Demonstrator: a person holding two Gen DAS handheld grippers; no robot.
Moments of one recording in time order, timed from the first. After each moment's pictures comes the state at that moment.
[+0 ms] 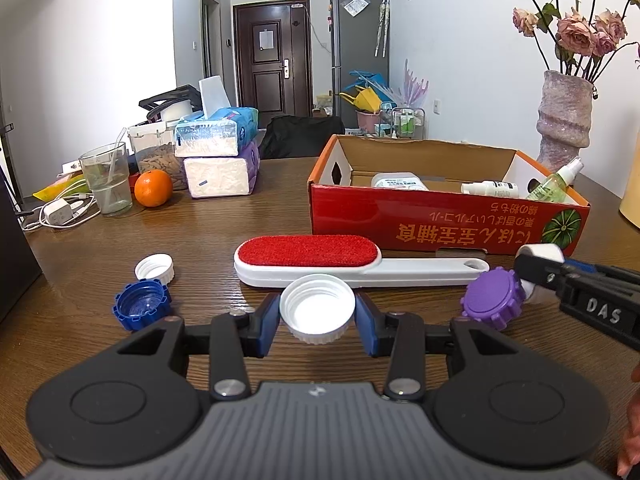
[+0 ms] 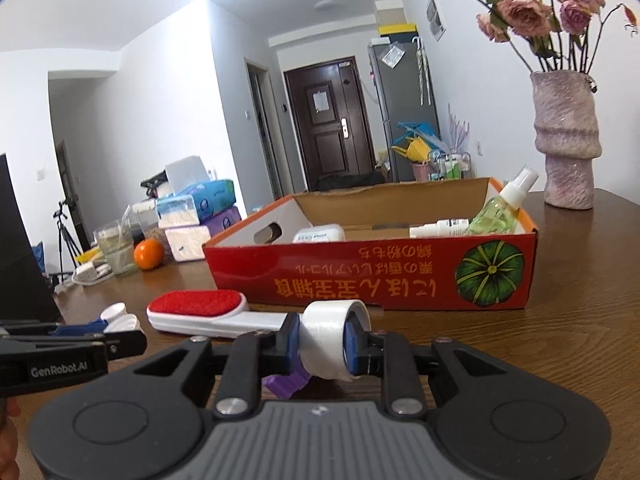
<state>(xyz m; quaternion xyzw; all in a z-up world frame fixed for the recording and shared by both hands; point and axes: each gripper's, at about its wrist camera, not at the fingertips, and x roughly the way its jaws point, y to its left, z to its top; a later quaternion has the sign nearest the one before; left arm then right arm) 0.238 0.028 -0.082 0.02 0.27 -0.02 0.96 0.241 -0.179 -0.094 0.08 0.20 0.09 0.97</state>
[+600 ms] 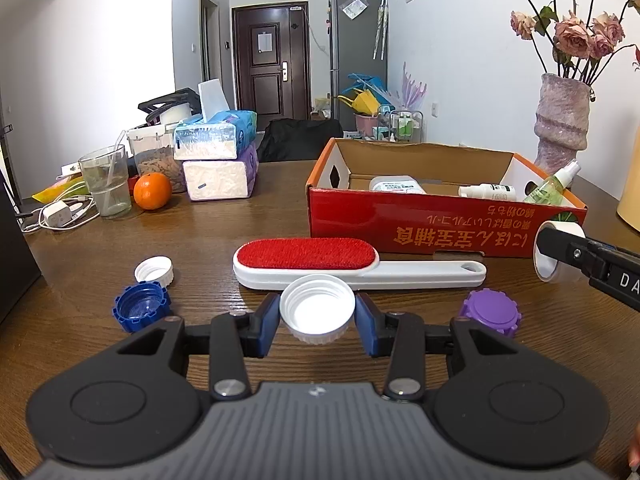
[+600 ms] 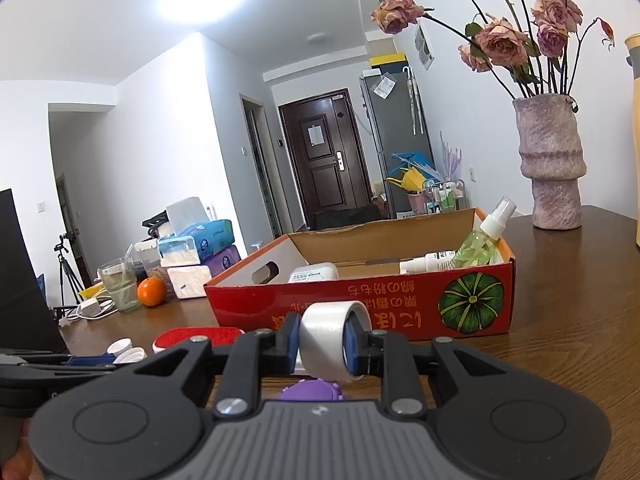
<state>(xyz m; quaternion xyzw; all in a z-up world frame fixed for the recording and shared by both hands) 0.235 0.027 -0.081 0.02 0.27 -0.03 0.96 0.228 -0.189 -0.082 0.10 0.15 0.08 0.98</state>
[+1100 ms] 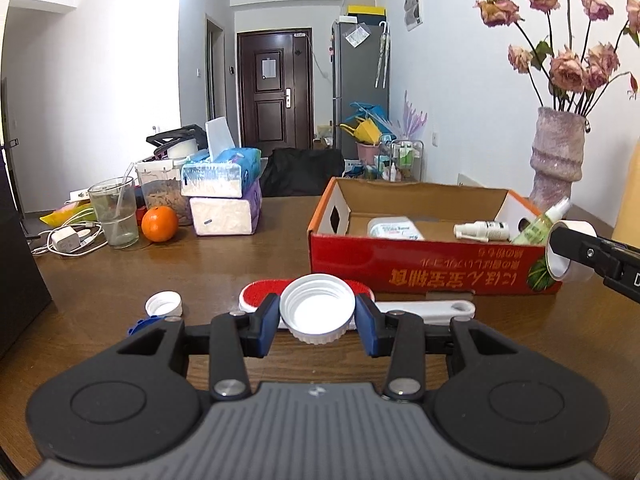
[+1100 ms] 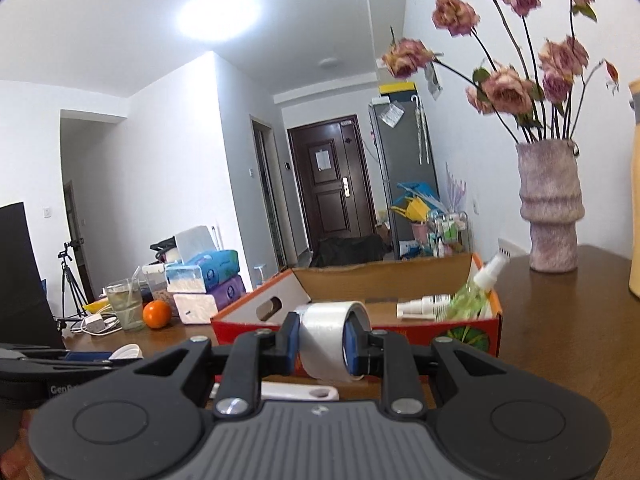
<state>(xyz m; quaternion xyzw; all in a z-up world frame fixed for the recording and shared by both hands) 0.227 0.026 -0.053 0.01 0.22 -0.03 0.97 0.215 -0.196 -0.052 0.08 0.11 0.09 0.99</state>
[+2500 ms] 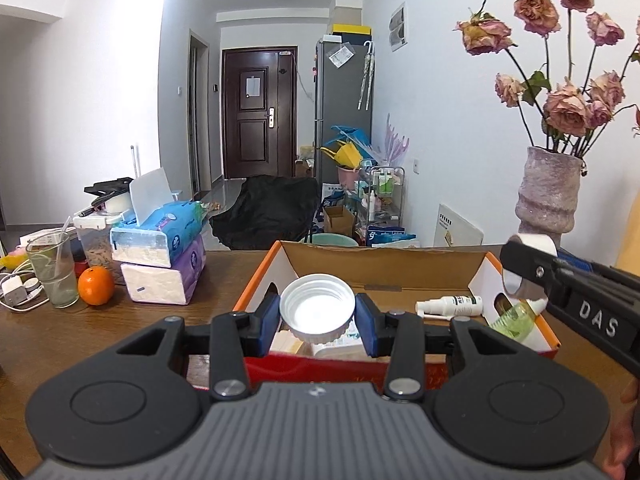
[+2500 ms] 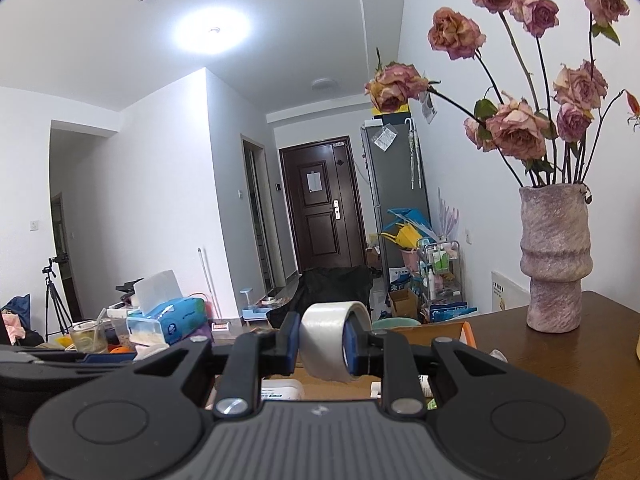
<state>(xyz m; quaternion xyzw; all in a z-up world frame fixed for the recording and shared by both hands) 0.318 -0.043 -0.011 0.00 0.20 -0.05 0.98 0.298 -0.225 -0.013 0.07 0.08 0.07 0.99</state>
